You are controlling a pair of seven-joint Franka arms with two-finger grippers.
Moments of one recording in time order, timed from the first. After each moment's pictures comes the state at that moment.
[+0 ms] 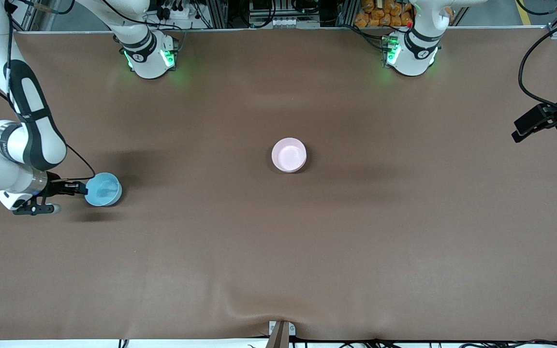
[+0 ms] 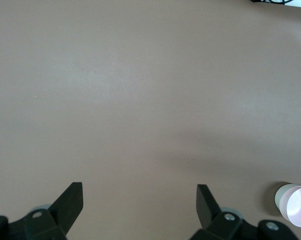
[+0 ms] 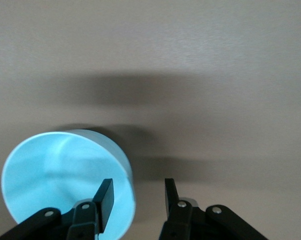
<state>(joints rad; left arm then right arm) -0.01 0.02 -0.03 -1.51 0.02 1.60 -0.22 -0.27 0.48 0.00 -1.96 0.06 2.30 -0.35</state>
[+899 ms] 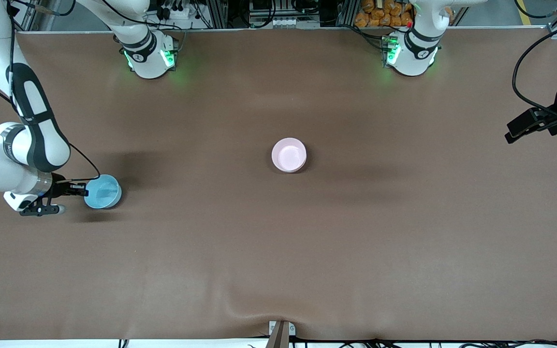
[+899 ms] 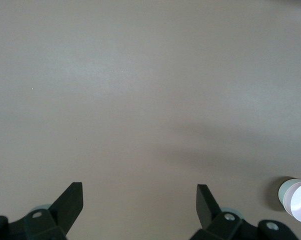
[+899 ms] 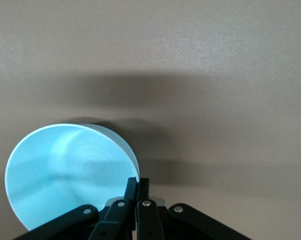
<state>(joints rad) -0.01 0.02 -0.02 -1.55 0.02 1.60 -0.22 -0.27 0.49 0.00 -1.96 0.08 2.32 -0.38</state>
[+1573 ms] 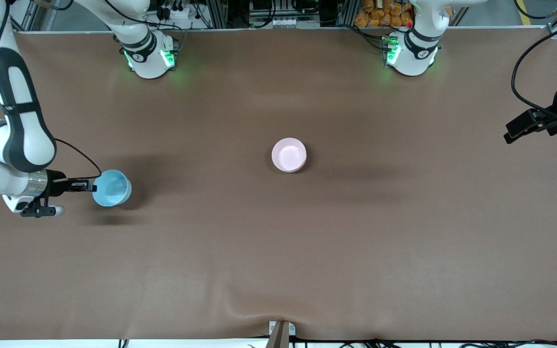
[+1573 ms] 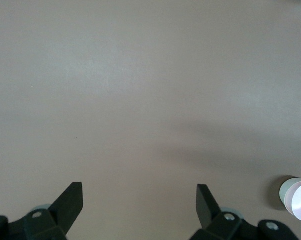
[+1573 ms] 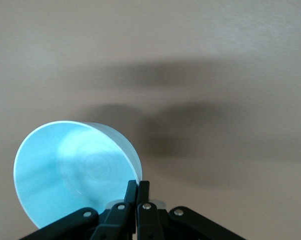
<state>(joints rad) -0.01 0.02 -0.02 -1.56 0.02 1.60 -0.22 -0.22 0.40 0.04 -1.85 0.23 2.01 -0.26</state>
